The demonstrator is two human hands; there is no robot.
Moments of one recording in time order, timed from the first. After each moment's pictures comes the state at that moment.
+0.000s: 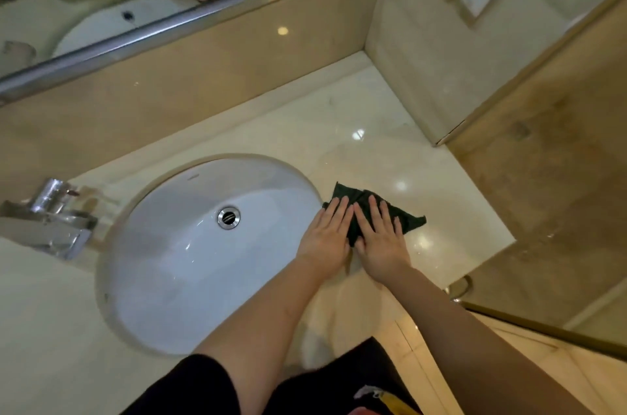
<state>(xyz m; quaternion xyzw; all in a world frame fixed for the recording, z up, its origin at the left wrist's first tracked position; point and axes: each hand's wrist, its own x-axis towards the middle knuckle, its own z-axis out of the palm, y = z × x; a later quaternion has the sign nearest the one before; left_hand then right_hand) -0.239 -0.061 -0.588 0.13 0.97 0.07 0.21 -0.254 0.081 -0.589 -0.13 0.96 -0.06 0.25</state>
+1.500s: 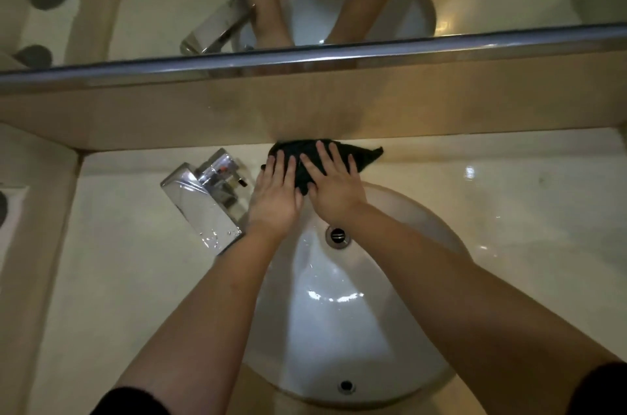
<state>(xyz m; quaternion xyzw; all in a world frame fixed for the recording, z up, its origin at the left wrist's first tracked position) -0.243 -0.385 -0.601 -0.30 0.94 0.06 0.14 -0.344 -0.296 -0.600 -0.46 0.86 -0.05 0.22</state>
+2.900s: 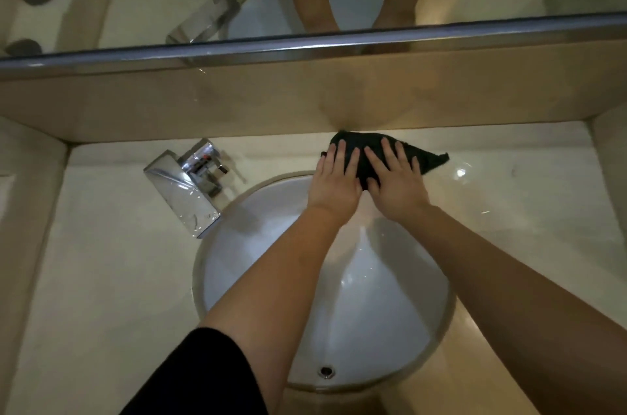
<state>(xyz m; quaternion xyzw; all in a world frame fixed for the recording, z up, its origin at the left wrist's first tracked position) -0.324 -0.289 -0.597 -0.22 0.96 0.08 0.16 -0.409 -0.185 -0.597 -0.37 0.91 -0.04 0.20</state>
